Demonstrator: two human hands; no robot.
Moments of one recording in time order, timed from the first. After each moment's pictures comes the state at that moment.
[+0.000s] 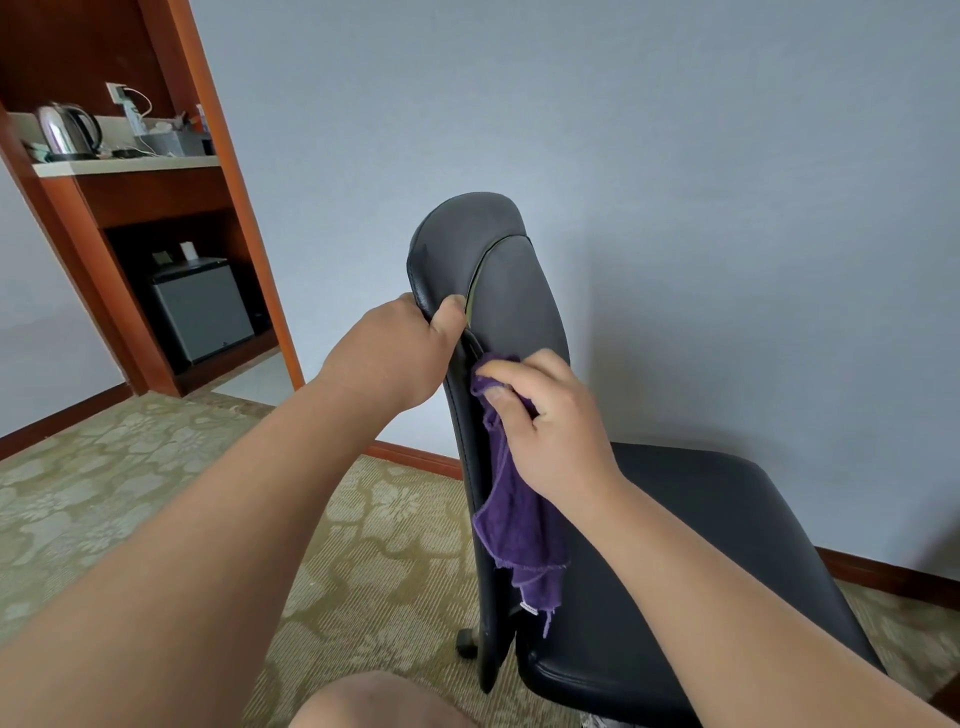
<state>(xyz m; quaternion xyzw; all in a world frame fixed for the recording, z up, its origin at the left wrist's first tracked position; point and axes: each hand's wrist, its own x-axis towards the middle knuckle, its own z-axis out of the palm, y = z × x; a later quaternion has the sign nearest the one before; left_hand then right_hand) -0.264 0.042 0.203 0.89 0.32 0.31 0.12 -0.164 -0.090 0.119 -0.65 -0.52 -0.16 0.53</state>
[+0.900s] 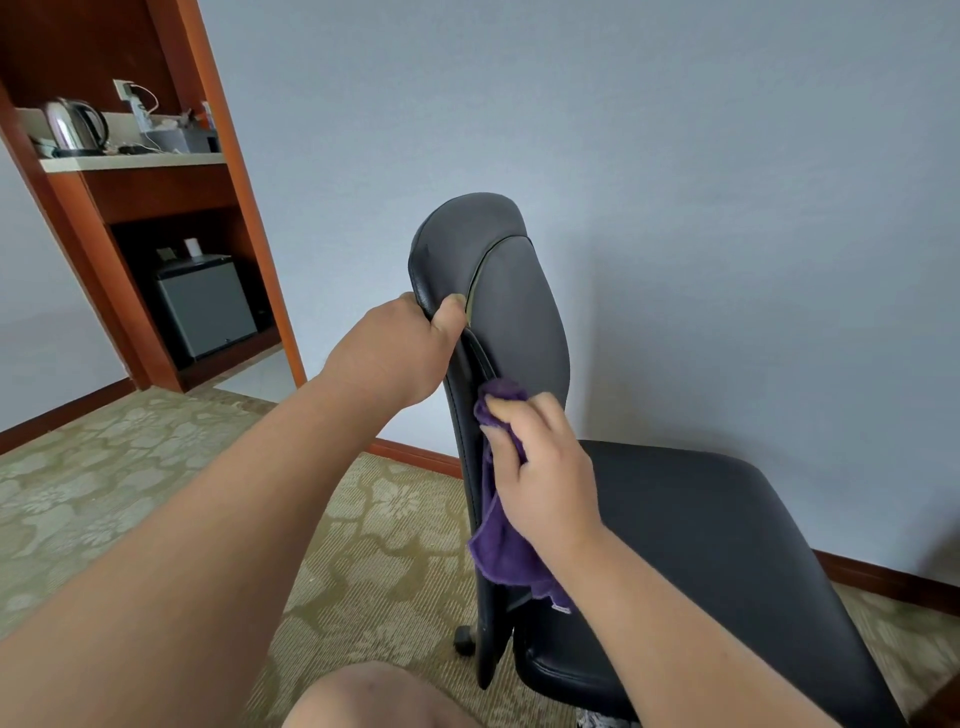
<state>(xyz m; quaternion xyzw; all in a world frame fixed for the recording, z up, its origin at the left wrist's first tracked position) -0.269 0.035 0.206 0.89 0.33 0.30 0.11 -0.188 -0.094 0.079 -0.69 -0.48 -0.20 0.51</state>
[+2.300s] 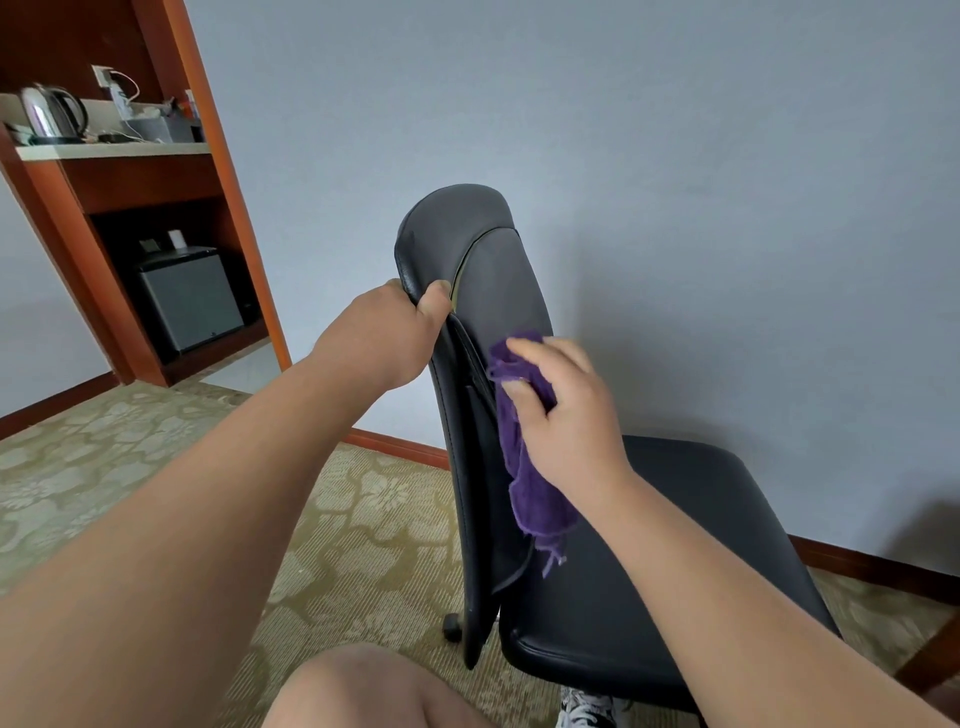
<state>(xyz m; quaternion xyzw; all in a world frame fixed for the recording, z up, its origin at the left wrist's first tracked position) -0.274 0.021 0.212 0.90 0.32 0.26 0.11 -0.154 -0.116 0.110 -0.67 -0.48 -0.16 0.55</state>
